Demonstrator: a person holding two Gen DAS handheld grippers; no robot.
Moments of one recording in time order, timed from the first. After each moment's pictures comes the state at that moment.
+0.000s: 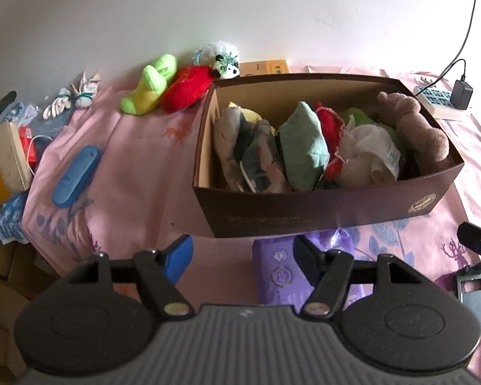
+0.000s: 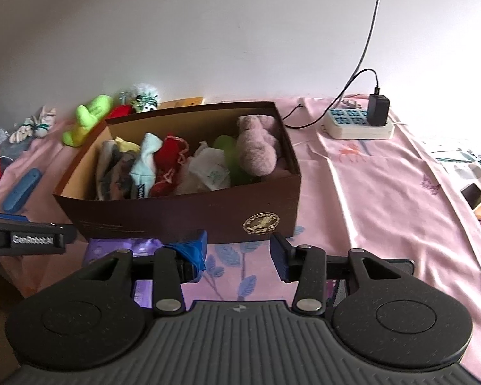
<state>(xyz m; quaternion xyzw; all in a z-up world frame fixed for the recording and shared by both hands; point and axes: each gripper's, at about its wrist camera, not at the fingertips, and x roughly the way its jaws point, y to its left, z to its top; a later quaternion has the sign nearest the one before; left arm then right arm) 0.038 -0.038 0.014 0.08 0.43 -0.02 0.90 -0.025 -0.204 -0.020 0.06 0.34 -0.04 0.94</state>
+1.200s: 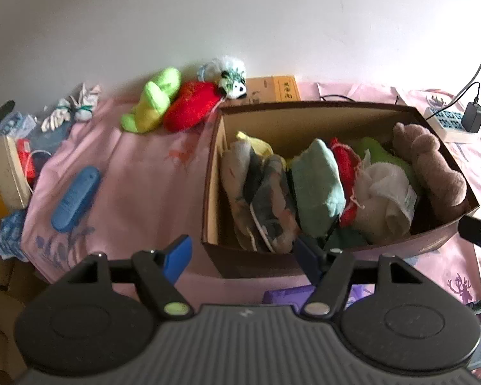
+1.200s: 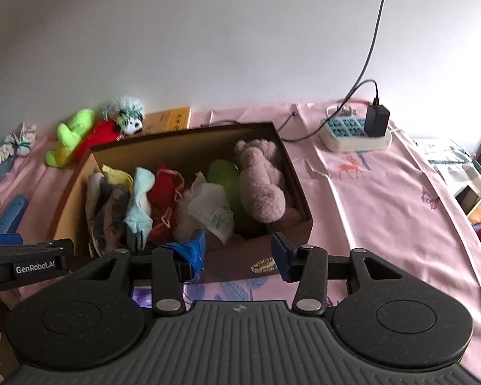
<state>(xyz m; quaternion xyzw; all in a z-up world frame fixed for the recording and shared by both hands) 0.086 -0.034 0.025 0.07 0.43 -0.02 0.90 0.030 -0.194 0.005 0.07 0.36 -0.08 0.93</state>
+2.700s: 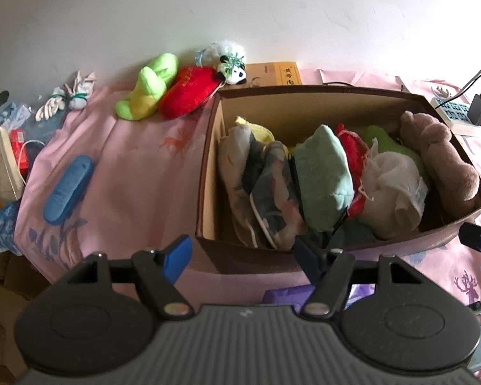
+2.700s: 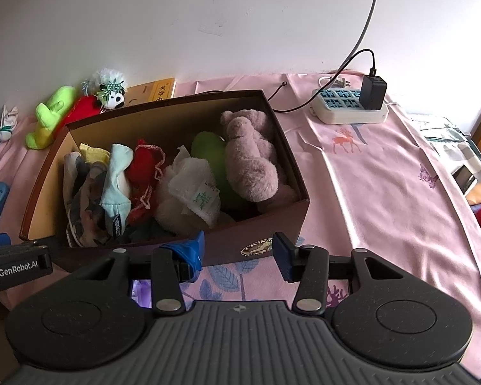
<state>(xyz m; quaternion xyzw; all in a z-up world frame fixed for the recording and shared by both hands) 0.097 -0.032 0.010 0.07 0.44 -0.01 0.89 0.048 -0.198 -0.013 0.07 0.41 -0.09 0.90</state>
